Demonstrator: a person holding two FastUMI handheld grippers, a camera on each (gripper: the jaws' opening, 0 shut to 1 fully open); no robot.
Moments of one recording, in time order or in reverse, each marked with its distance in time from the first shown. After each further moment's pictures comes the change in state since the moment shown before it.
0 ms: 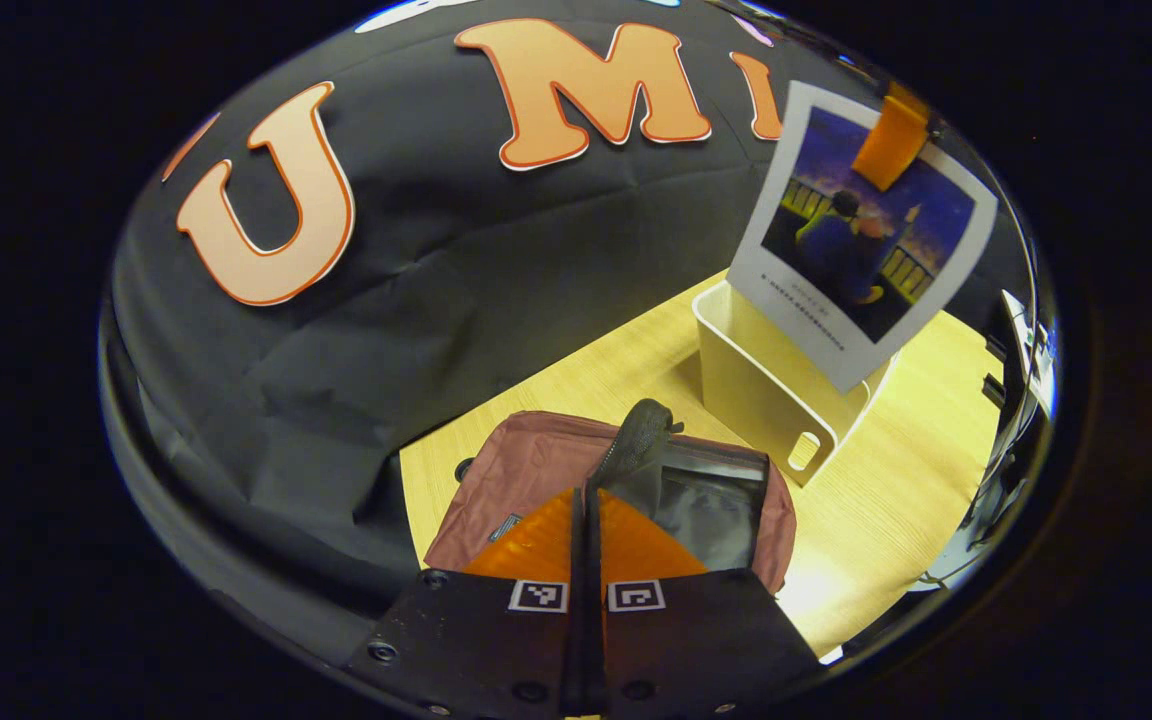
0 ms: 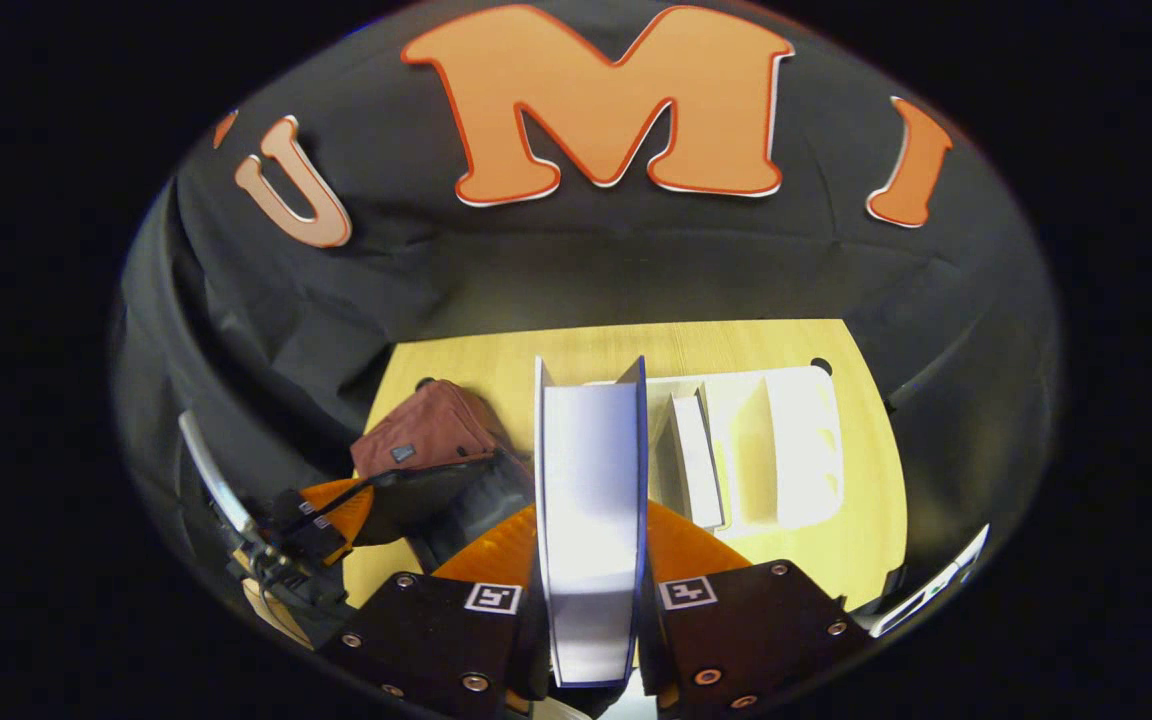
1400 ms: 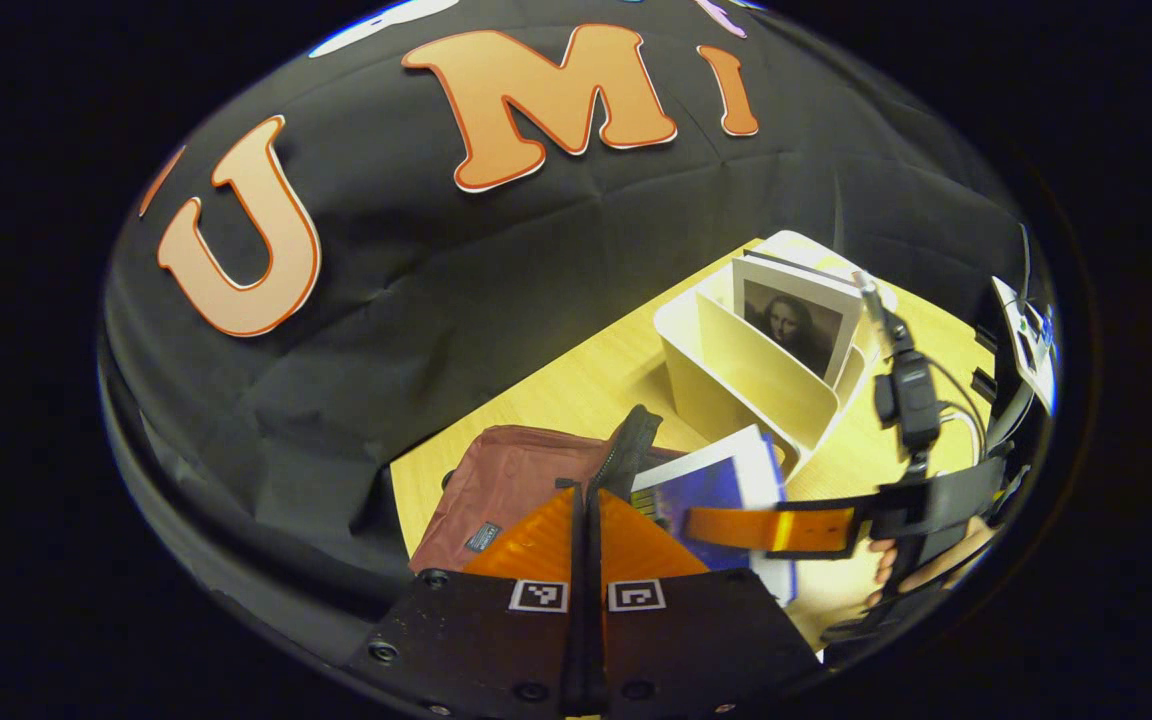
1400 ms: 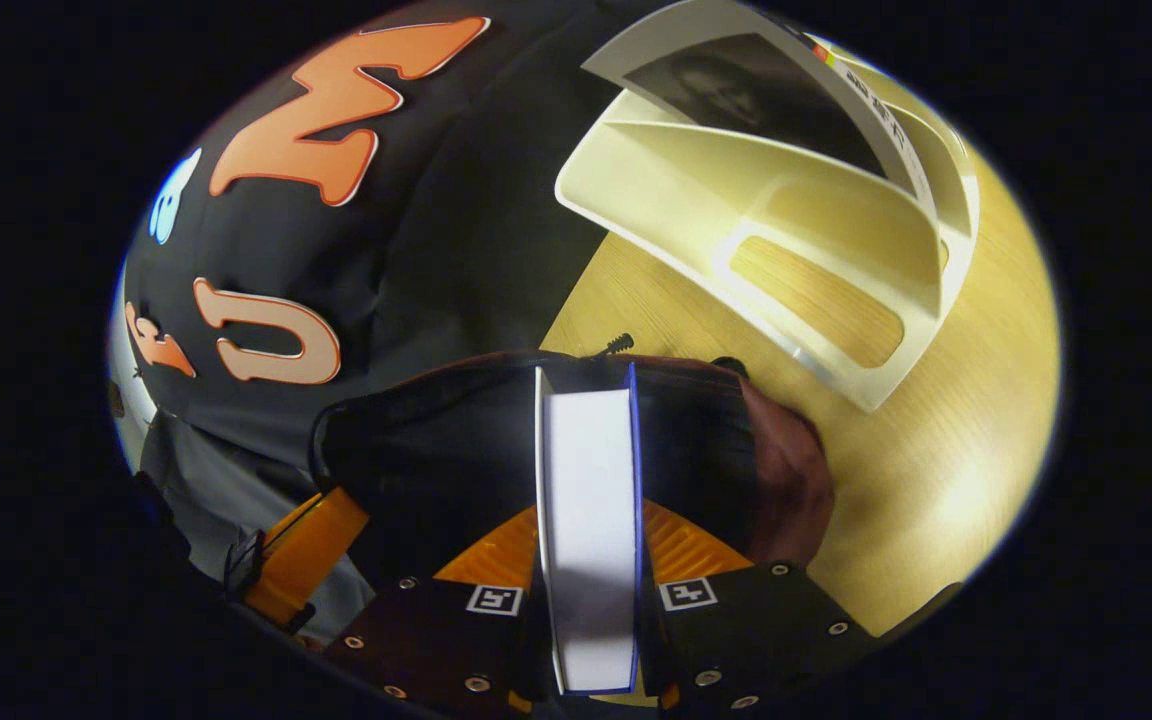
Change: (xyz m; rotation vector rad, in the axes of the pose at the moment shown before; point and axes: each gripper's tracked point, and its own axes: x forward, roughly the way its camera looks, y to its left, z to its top) left arm -0.010 -0.040 0.022 0.039 0.003 -0.025; right arm 0.218 0.141 -0.145 0.799 -0.055 0.436
